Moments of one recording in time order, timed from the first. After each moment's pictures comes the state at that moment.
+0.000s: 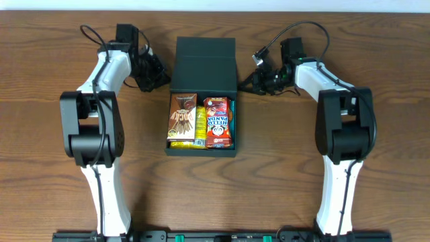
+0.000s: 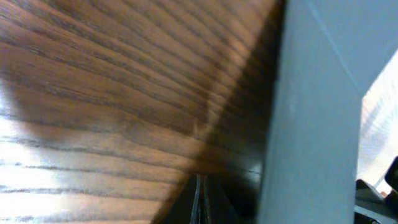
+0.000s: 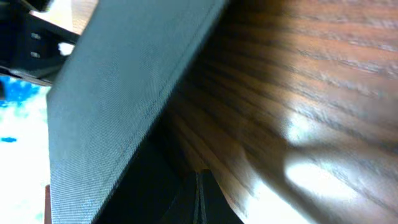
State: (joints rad) left arm -0.01 2.27 1.71 -0.76 0.56 -0.59; right arm 0.12 2.35 1.61 -0.52 -0.95 0.16
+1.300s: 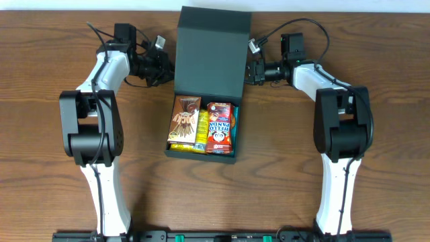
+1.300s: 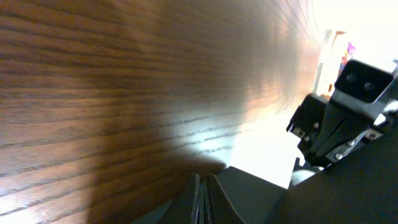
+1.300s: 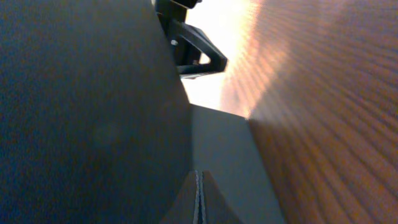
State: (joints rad) left arm 0.00 2.27 1.71 -0.71 0.94 -0.29; right arm 0.13 2.36 1.61 -0.18 -1.45 0.33
